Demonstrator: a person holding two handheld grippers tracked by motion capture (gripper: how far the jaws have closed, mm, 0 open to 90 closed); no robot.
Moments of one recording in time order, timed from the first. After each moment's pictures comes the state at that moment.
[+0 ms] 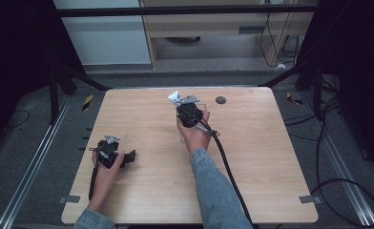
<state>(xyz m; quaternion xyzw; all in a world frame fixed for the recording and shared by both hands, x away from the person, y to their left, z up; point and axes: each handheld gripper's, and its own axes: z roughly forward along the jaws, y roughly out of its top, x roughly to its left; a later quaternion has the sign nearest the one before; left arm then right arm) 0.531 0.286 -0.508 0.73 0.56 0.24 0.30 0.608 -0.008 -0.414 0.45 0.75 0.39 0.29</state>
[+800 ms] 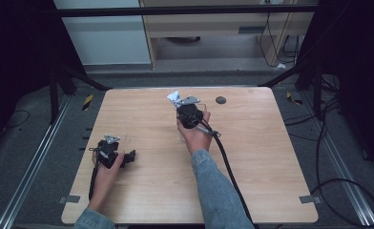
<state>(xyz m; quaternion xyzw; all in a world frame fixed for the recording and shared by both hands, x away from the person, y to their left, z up) 0.531 0.286 -0.508 0.73 0.56 0.24 0.30 0.601 -0.010 -0.411 0.44 0.75 0.39 0.29</state>
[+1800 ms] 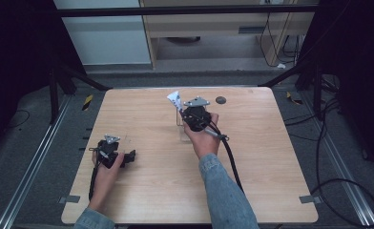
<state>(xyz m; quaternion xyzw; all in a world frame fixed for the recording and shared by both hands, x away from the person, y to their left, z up) 0.531 0.286 -0.508 0.73 0.56 0.24 0.30 0.576 -0.033 -0.393 0.44 0.75 0.41 0.29</state>
